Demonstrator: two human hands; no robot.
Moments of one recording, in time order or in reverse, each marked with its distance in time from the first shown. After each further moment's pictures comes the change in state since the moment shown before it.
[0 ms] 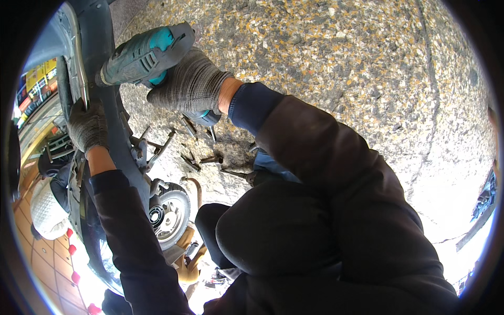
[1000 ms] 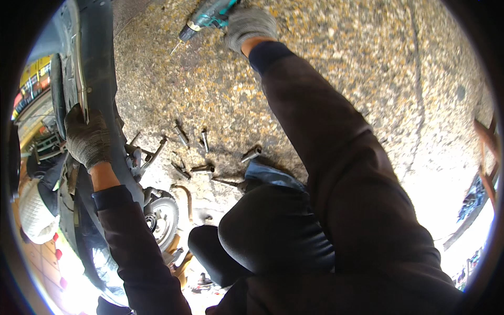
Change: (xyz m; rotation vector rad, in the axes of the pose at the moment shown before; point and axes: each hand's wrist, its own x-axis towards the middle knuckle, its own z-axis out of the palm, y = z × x) left_hand -0.011 -0.008 0.012 -0.226 0.197 0.026; right_hand 0.060 0.055 -0.079 -1.165 0.373 0.352
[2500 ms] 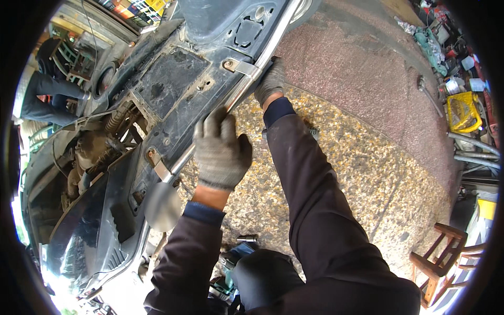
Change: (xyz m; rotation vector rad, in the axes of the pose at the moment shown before) left_hand 0.025 0.046 0.002 -0.370 0.183 0.027; right_hand 0.160 -0.235 0.024 2.144 -0.538 0.436
